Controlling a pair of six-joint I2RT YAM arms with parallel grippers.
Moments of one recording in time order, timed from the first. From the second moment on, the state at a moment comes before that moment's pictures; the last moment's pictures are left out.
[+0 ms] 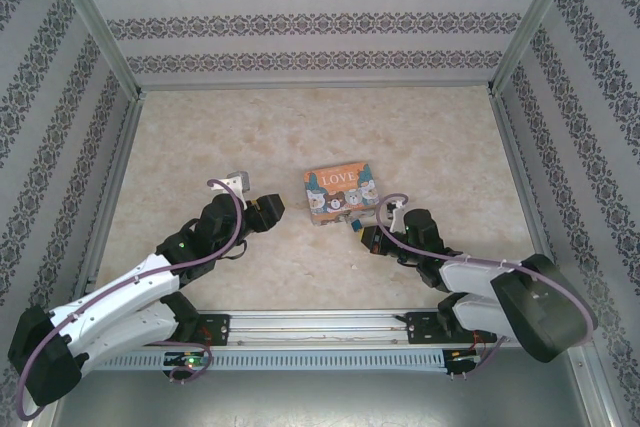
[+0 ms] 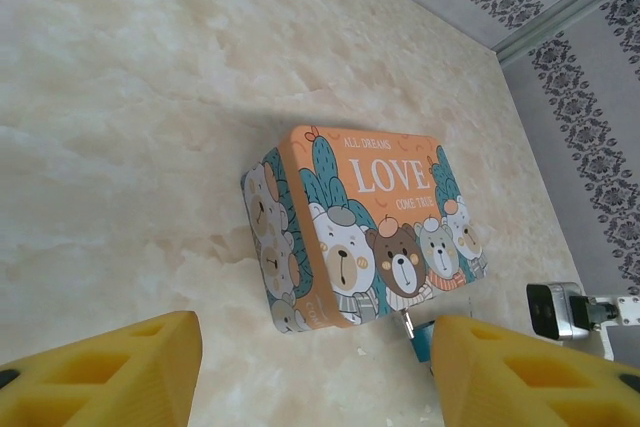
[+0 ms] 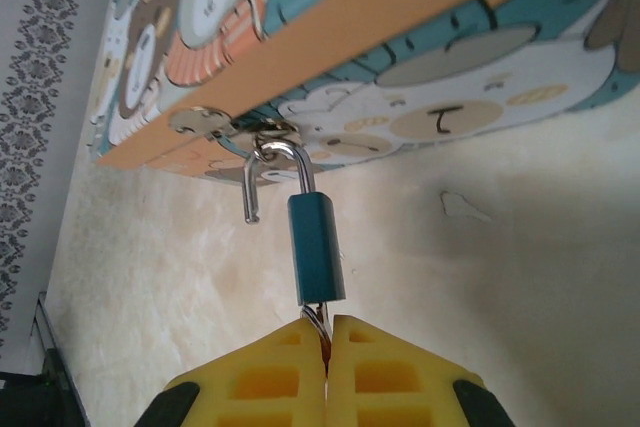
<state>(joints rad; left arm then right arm) -0.71 0.86 0.53 -0.14 -0.18 -0.83 0.47 1.22 0.12 0.52 -0.44 0.80</state>
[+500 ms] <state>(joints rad) -0.71 0.86 0.53 -0.15 -0.19 -0.82 0.47 1.30 0.12 0.54 -0.44 0.80</state>
